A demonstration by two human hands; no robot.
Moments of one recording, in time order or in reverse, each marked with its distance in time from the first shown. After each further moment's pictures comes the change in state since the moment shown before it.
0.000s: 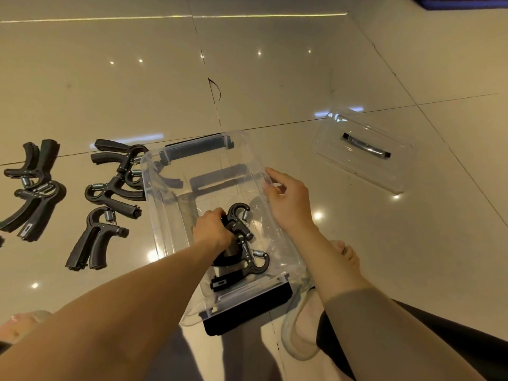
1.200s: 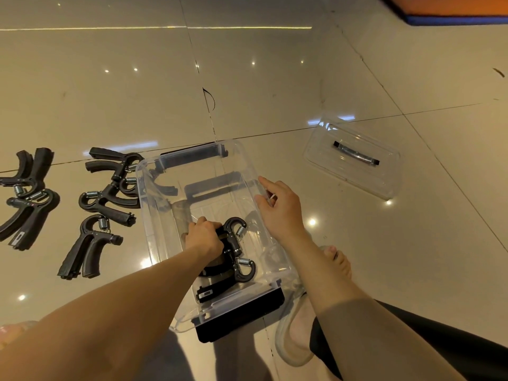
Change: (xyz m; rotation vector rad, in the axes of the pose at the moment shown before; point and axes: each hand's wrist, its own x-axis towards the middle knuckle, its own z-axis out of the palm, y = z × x) left_hand 0.011 -0.013 0.005 0.189 -0.076 0.055; right_hand -0.003 0.006 -0.001 -0.147 0.008 -0.107
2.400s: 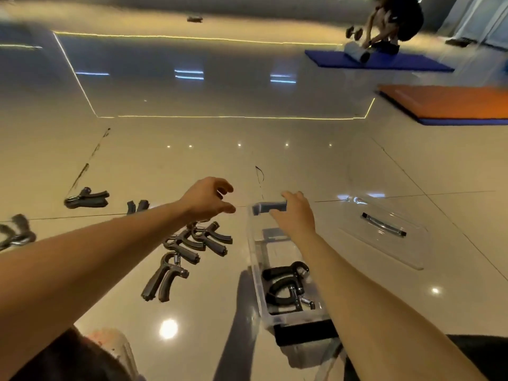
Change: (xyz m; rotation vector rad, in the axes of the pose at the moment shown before) left_hand -0.119 -0.016 -0.287 -0.262 0.263 0.383; right_hand 0.040 -0.135 -0.002 -0.321 -0.075 -0.045
